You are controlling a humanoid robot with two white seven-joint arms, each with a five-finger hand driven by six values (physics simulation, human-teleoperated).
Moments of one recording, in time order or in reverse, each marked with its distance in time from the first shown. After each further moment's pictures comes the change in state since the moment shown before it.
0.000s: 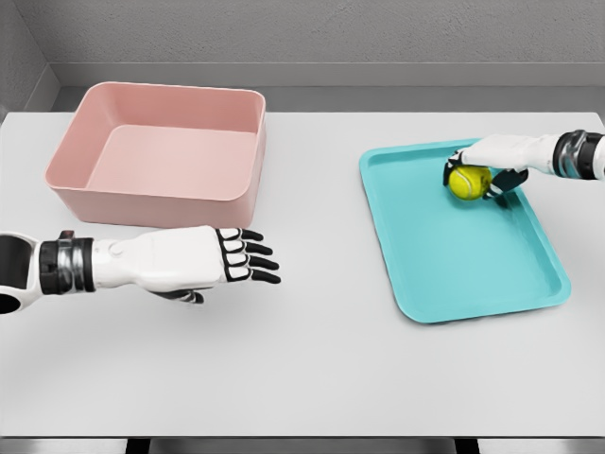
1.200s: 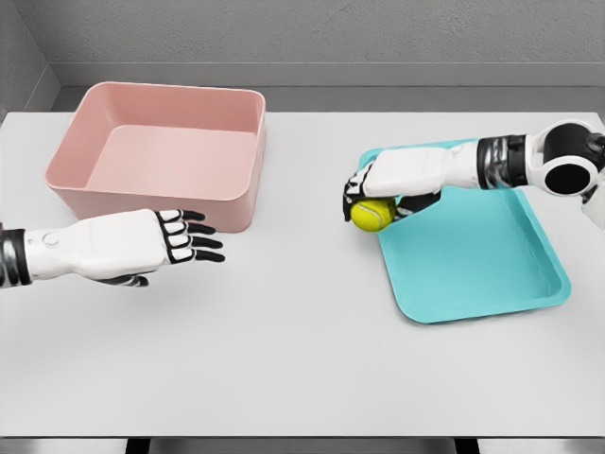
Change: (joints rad) left arm 0.005 0.170 0.017 0.000 -0.038 0.000 0.086; right arm -0.009 -0.003 0.000 -0.491 -0.058 -0.054 0.057
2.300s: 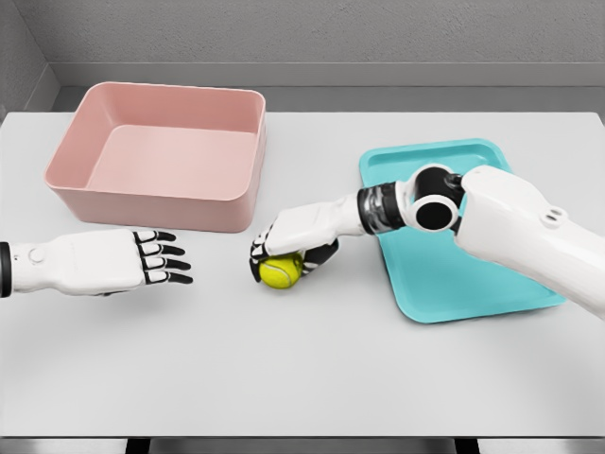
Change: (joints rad) left arm 0.015 0.054 -0.001 0.000 -0.161 0.000 -0.075; right arm 0.055 0.315 0.075 0.110 0.011 0.054 0.035
